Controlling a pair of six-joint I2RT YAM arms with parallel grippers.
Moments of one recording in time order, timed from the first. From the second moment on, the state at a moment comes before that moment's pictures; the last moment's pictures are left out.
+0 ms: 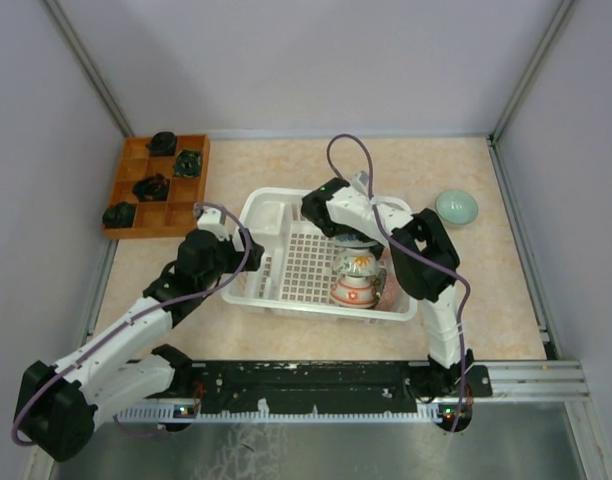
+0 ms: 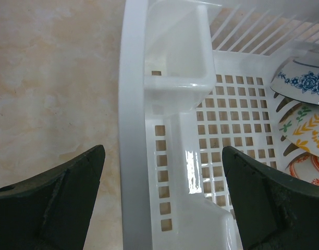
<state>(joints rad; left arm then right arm) -0.55 0.92 0.53 -0.03 -0.19 -0.41 0.72 2.09 1.70 -1.49 1.05 0.82</state>
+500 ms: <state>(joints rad) -0.55 0.97 0.53 -0.02 -0.18 -0.42 0.75 2.11 1.72 -1.47 1.14 0.75</state>
